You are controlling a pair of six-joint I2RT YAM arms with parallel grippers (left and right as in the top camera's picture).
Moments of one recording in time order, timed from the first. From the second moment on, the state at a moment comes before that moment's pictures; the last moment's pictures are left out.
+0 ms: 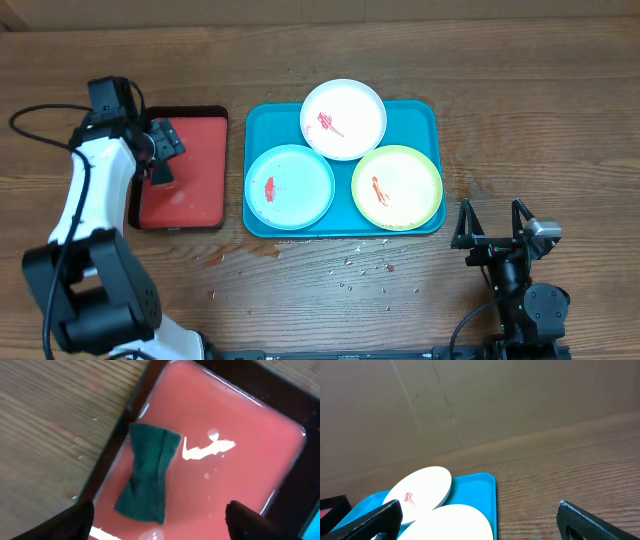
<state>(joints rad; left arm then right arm) 0.25 1.79 1.30 -0.68 -0.06 -0.27 0.05 0.01 0.02 -0.04 -0.04 0.28</state>
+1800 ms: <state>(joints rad) 0.25 2.00 1.31 -0.56 0.01 -0.24 0.05 0.01 0.02 -0.03 -0.04 0.28</state>
